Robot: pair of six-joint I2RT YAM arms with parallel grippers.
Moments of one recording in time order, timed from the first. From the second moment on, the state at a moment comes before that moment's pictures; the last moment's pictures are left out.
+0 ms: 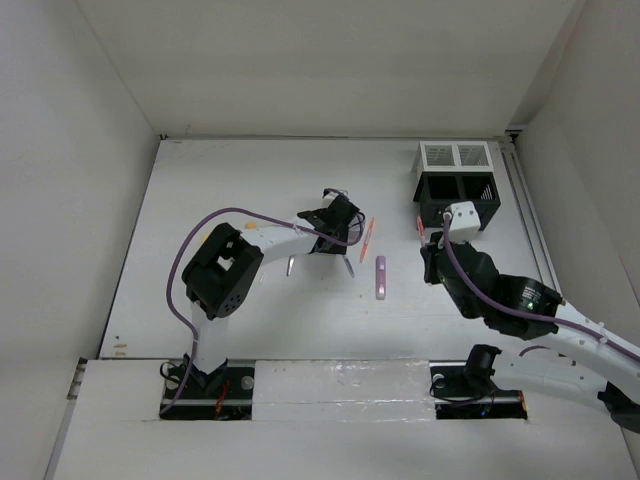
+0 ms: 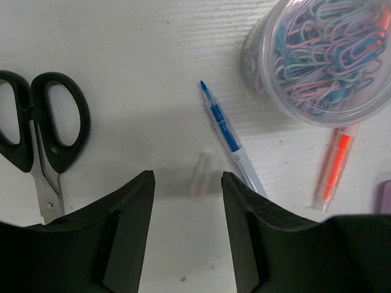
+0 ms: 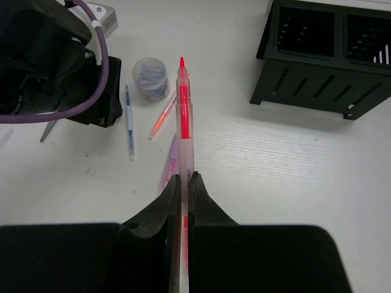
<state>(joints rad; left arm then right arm) -0.77 1.93 1.30 -0.39 -0.33 -0.54 1.04 0.79 0.98 -0.73 0.79 0.43</state>
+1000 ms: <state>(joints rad) -0.78 1.98 1.32 -0.39 -0.35 -0.53 1.04 0.78 0.98 -0.73 0.79 0.42</state>
